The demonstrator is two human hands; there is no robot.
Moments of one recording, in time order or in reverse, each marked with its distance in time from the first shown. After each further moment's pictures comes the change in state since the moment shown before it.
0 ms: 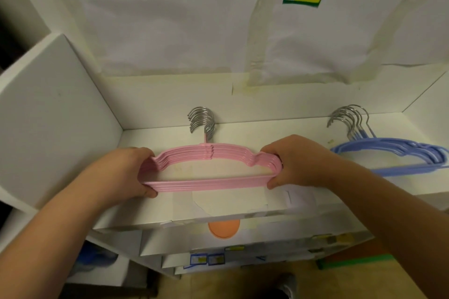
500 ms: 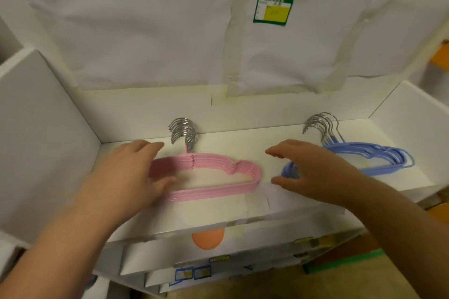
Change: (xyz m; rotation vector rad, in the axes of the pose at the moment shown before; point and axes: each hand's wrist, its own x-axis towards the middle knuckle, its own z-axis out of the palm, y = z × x) left_hand -0.015 0.060 -0.018 -0.050 0.298 0.102; right_hand -0.066 0.008 -0.027 0.082 0.154 0.158
